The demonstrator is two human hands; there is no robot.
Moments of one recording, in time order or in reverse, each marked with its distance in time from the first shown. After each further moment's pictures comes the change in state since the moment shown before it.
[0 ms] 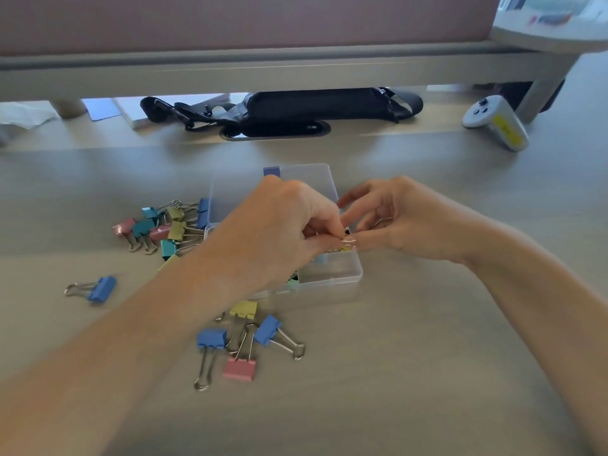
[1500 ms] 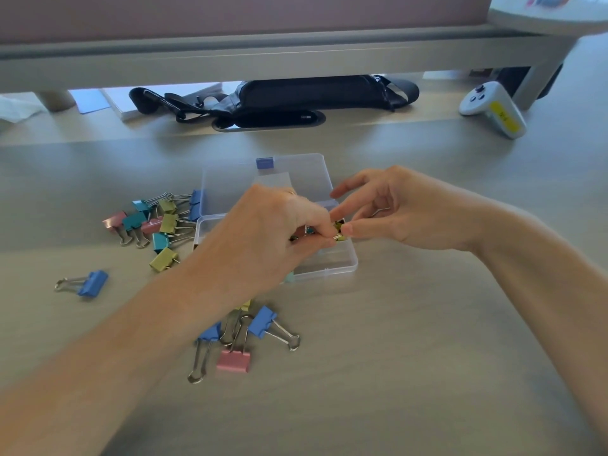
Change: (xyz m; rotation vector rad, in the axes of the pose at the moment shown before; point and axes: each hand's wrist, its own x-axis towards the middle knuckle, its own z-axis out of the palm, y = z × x) left_hand -0.012 -0.014 0.015 0.075 0.075 0.019; right_hand -0.006 -0.005 -0.005 -0.061 -0.074 0.008
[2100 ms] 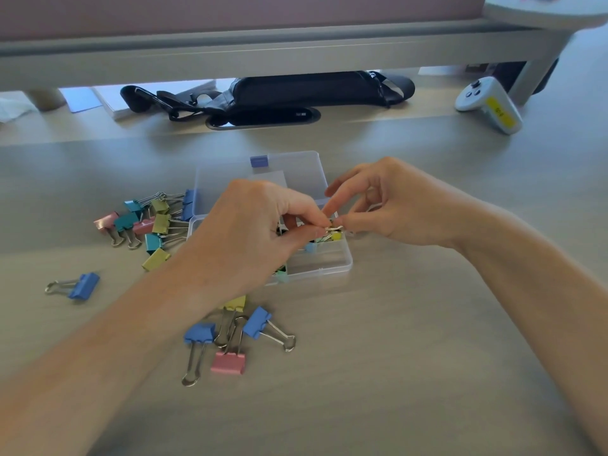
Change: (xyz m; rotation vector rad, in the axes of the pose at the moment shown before) left_hand -0.001 0.005 -0.006 -0.107 0.021 -0.103; right_hand 0.009 0.006 0.005 0.045 0.097 -0.014
